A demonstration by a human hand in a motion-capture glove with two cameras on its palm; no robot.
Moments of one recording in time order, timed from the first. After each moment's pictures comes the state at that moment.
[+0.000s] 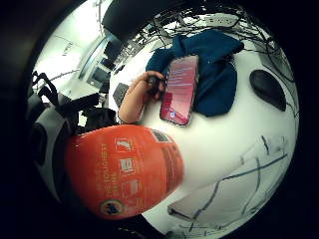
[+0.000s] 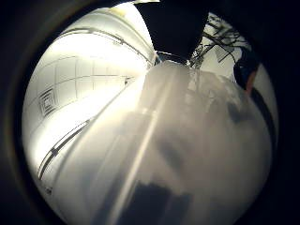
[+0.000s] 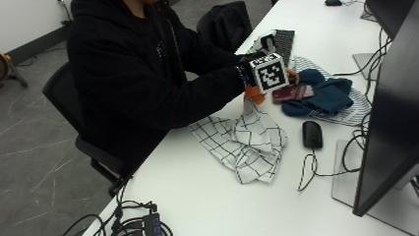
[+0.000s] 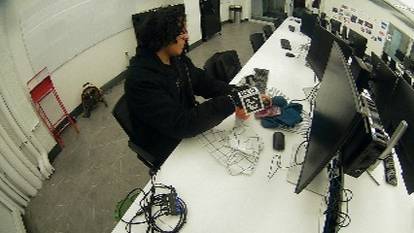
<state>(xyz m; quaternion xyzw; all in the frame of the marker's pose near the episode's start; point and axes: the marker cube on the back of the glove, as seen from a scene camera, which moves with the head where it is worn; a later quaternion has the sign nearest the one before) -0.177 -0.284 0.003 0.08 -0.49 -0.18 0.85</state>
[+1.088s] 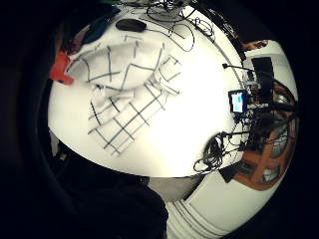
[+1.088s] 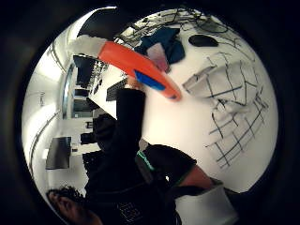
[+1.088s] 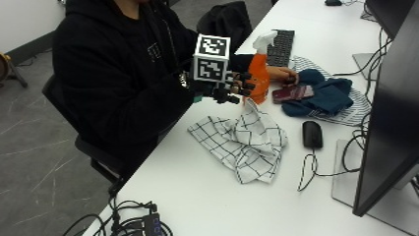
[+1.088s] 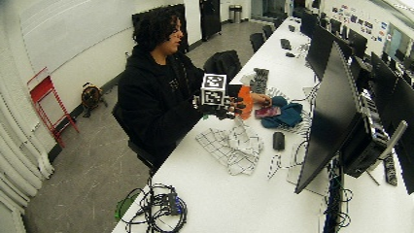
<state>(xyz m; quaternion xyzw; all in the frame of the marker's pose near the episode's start) -0.054 -0.117 -0.022 -0.03 -0.01 0.01 1.00</state>
